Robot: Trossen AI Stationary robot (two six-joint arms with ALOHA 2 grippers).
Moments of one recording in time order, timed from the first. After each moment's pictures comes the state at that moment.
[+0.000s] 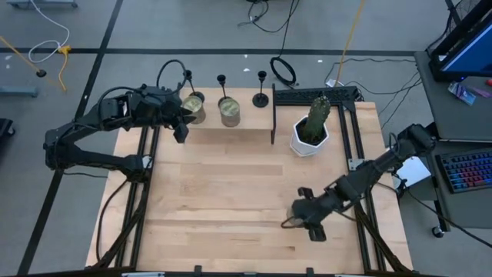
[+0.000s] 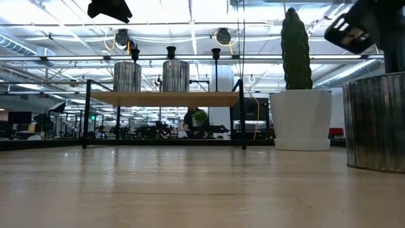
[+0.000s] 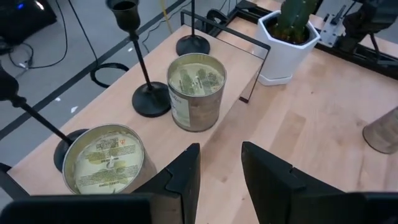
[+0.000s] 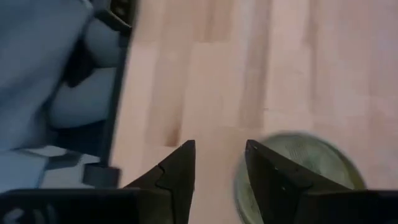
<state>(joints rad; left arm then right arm) 0.32 1.01 1.32 -0.93 -0.16 -0.20 0.58 1.37 0.94 -0.51 -0.03 0.55</state>
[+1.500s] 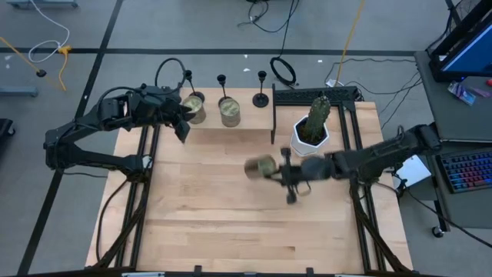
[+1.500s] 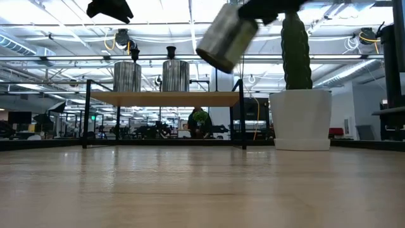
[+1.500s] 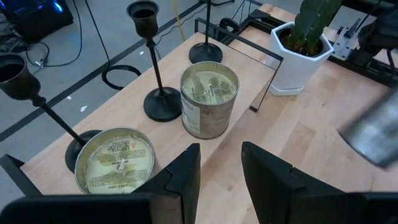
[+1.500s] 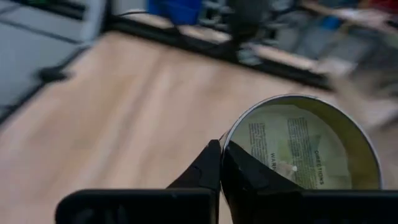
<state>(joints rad) 0.32 1.02 1.32 -0.91 -0.21 -0.24 0.26 1.26 0.86 0.02 0.21 -0.14</state>
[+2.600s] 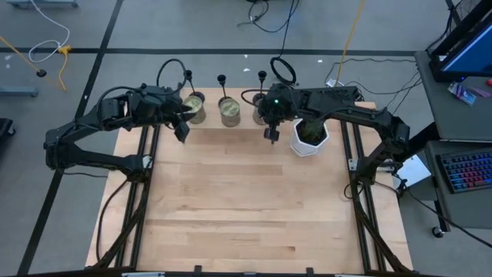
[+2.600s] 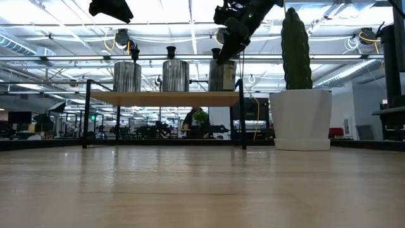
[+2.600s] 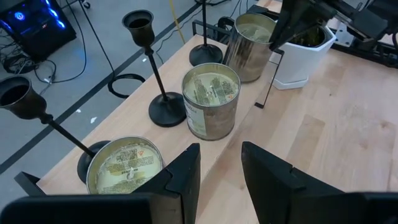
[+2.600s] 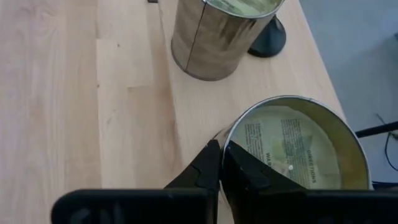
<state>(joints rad) 0.32 1.02 1.32 -0.91 -0.22 -0.13 -0.35 1.63 1.54 -0.70 0.05 -0.25</state>
